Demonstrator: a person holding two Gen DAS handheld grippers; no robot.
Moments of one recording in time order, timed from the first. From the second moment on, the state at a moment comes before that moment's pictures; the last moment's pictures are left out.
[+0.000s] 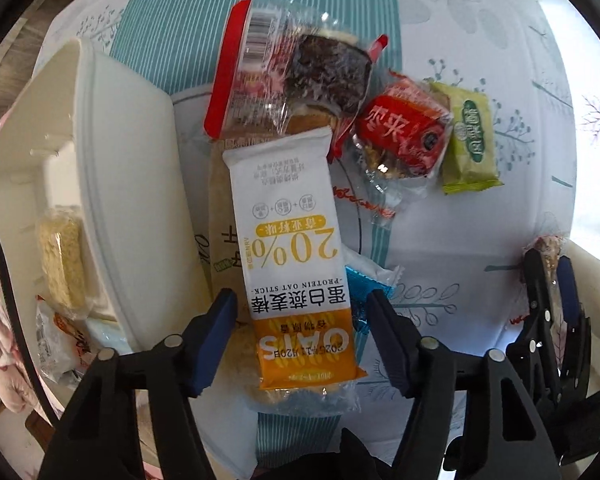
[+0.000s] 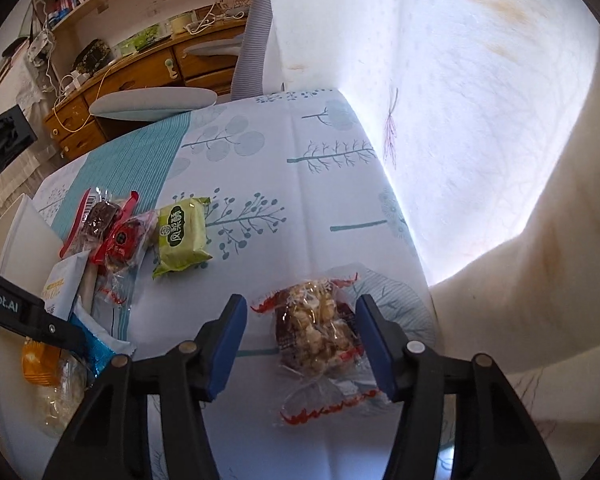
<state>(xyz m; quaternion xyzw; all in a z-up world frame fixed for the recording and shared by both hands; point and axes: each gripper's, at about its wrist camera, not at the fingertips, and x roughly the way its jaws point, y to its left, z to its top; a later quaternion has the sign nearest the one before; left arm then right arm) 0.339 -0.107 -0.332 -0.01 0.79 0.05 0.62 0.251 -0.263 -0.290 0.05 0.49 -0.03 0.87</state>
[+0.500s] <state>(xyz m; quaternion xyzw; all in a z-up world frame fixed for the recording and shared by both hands) 0.340 -0.112 -0.342 -0.03 0.78 0.04 0.62 0.260 -0.270 -0.290 0.04 0.48 -0.02 0.87</state>
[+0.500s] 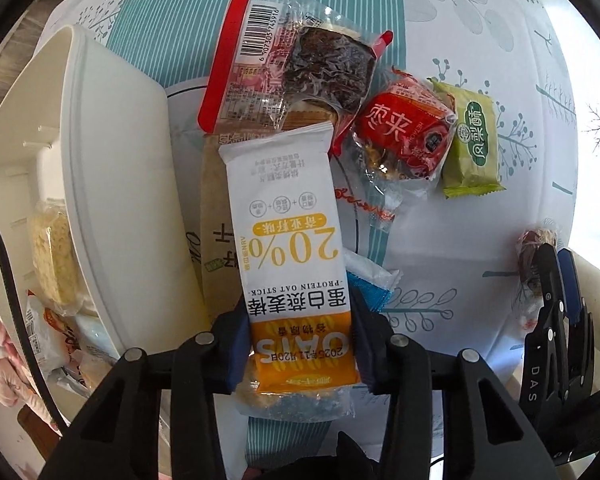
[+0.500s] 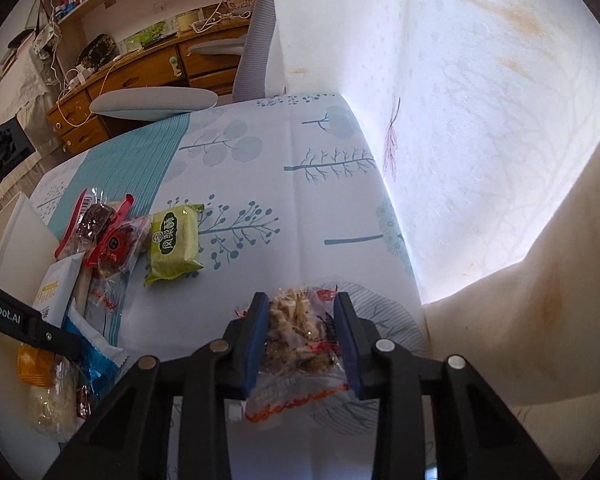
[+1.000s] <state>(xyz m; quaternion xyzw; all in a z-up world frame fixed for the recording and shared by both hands) 0.325 -0.109 -0.315 -0.04 0.78 0.03 0.62 0.255 -0.273 -0.283 0.06 0.50 -0.01 0.86</state>
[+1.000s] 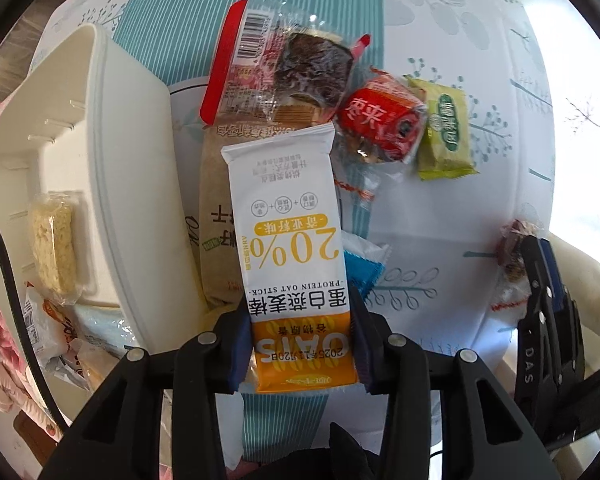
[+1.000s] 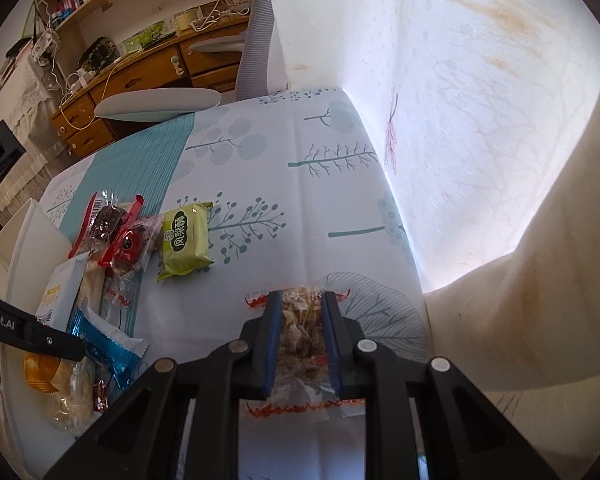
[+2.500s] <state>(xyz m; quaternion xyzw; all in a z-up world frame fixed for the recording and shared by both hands) 0.218 0.060 -0.165 -0.18 0.66 0.09 0.72 0.222 -0.267 -0.233 0.18 0.45 0.03 0.87</state>
